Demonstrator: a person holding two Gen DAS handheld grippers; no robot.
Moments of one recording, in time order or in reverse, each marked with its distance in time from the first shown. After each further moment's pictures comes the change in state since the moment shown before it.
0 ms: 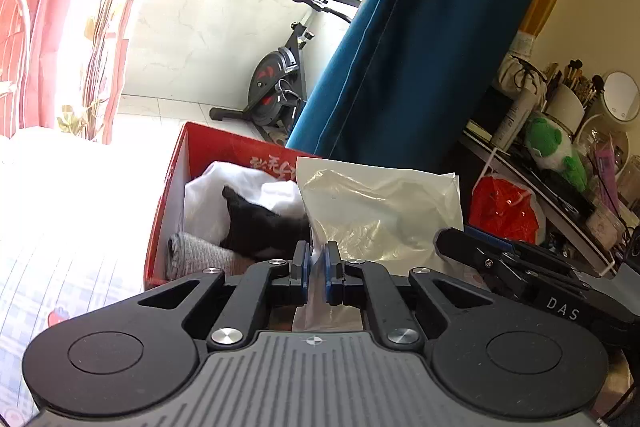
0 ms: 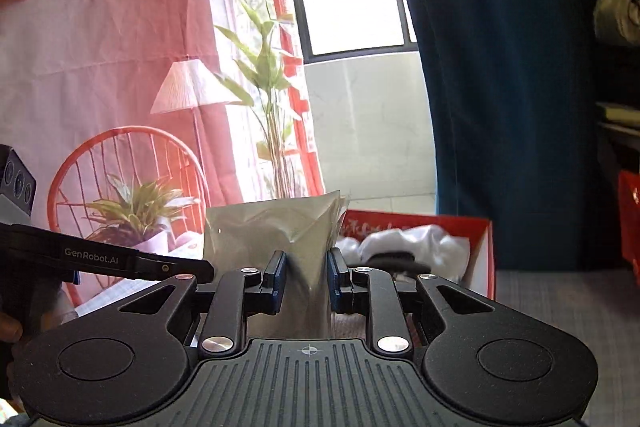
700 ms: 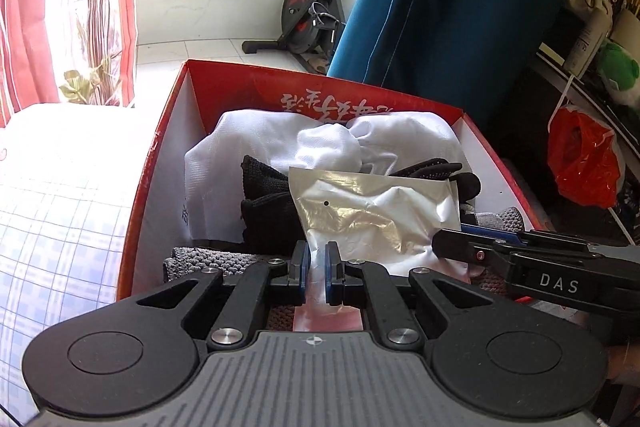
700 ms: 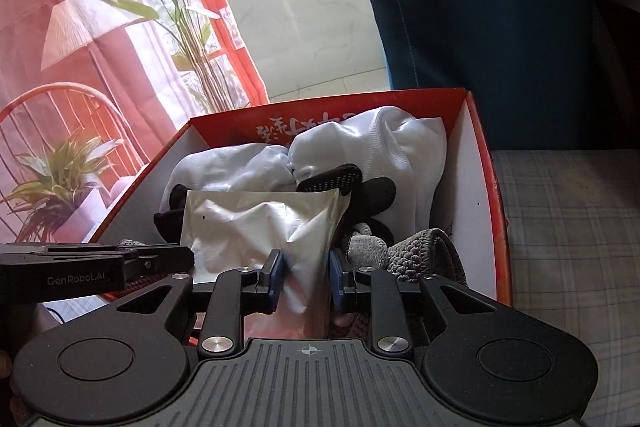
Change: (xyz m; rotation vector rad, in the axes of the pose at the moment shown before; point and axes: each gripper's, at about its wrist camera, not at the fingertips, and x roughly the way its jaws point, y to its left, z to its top) left arm 0.080 0.014 0.015 0.070 0.257 0.143; right arm 0.100 -0.051 -0.025 0.252 0.365 -0.110
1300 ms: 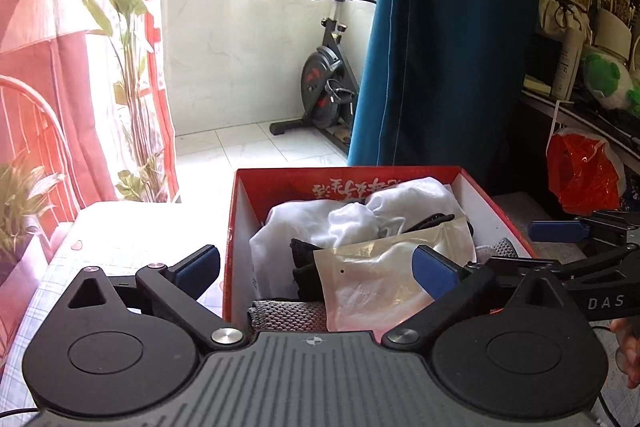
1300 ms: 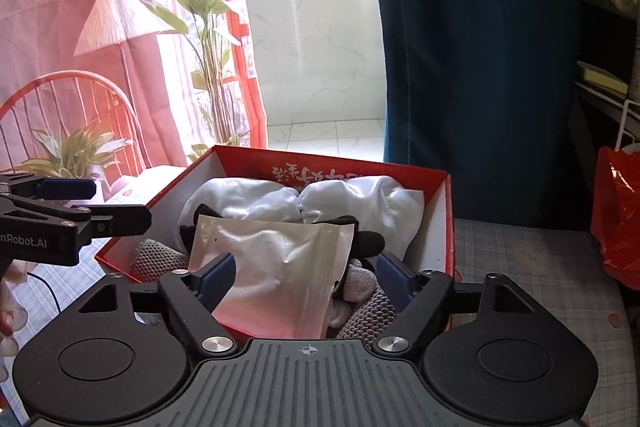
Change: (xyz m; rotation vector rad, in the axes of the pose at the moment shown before) left arm -0.082 -0.025 -0.002 0.133 -0.219 0.159; right arm -0.074 0.037 0.005 -0.197 -0.119 -0.089
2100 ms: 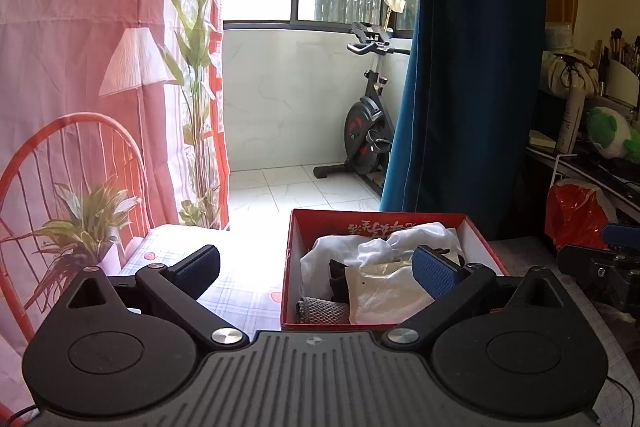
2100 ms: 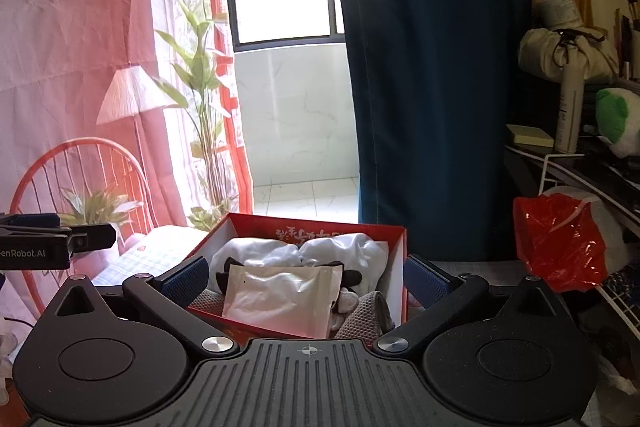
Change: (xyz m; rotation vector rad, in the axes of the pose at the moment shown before) left arm -0.120 -0.008 0.001 -0.060 -0.132 0.119; right arm -0.136 0.033 -0.001 0.038 -0.199 -0.078
